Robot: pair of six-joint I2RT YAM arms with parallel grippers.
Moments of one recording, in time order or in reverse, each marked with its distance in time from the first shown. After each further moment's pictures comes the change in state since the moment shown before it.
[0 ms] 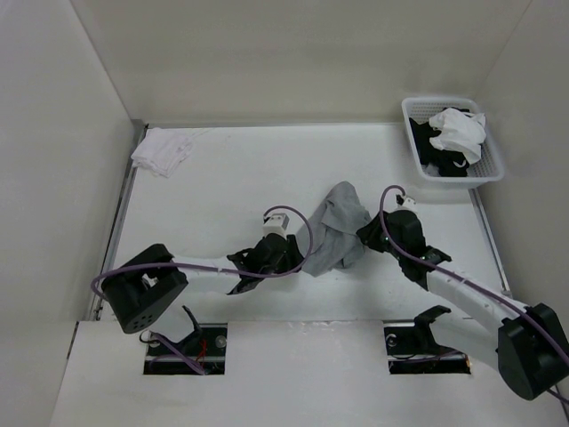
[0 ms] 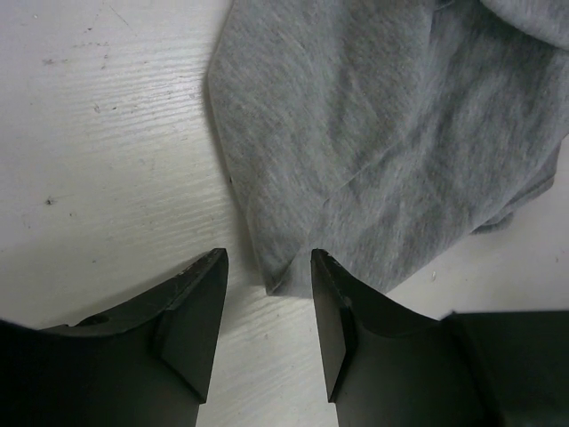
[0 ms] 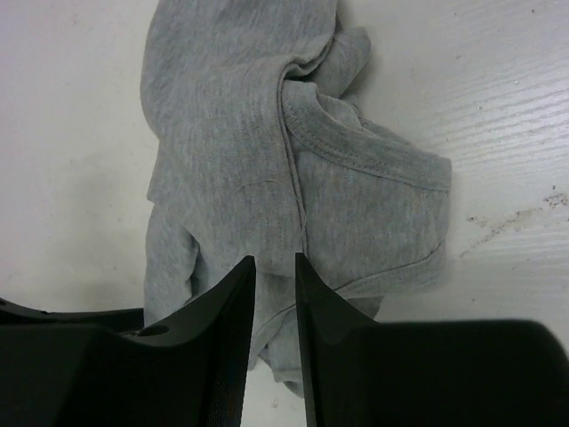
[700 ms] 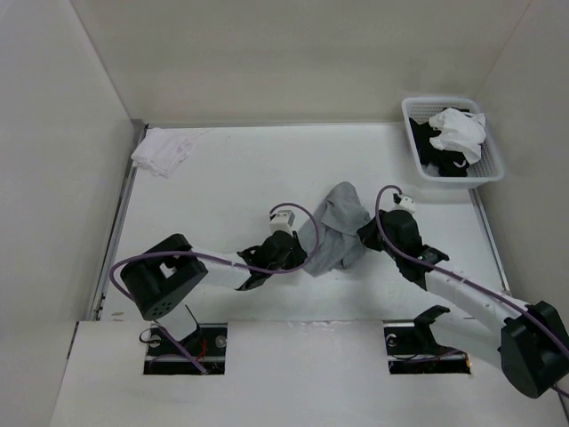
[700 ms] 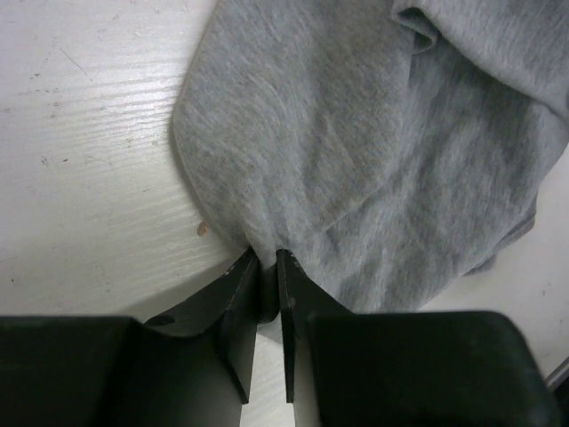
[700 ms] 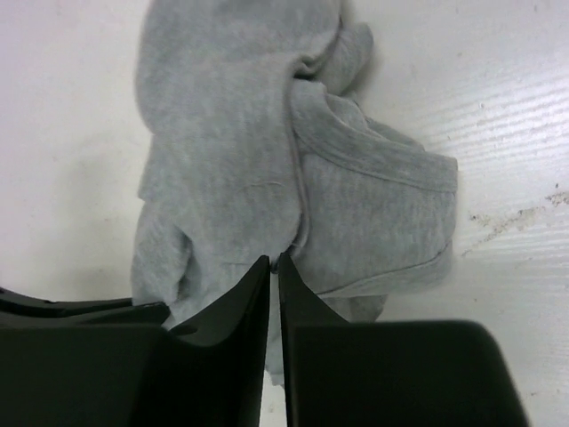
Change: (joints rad) left arm 0.000 0.135 0.051 0.123 -0.004 -0.012; right arm 0.049 0.028 0.014 -0.003 0.066 -0.004
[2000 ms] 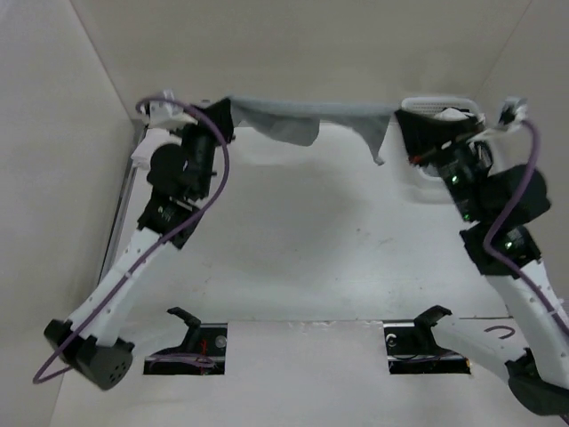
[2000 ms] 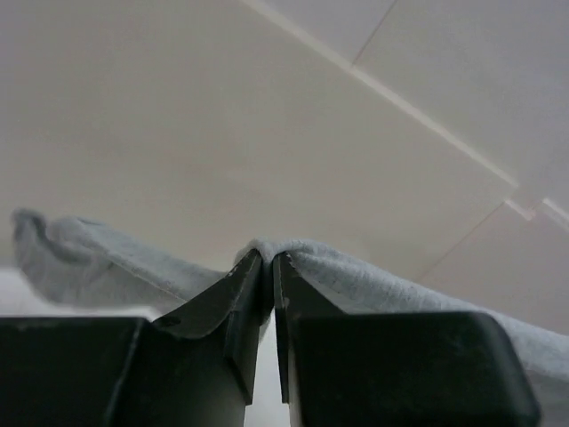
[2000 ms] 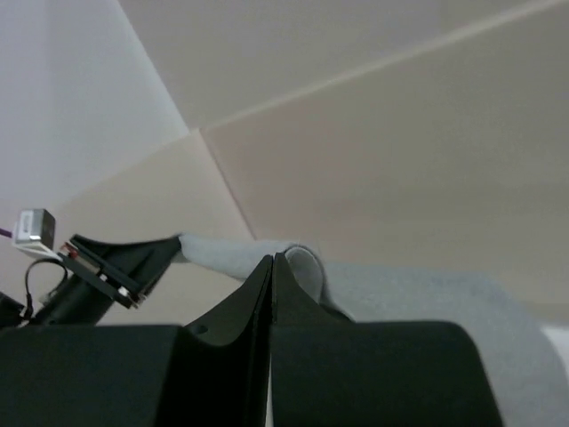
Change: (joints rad) left arm 0.439 -0.441 0.790 -0.277 -0.142 0.331; right arm -0.002 -0.057 1.013 -0.030 -0.137 -0.336
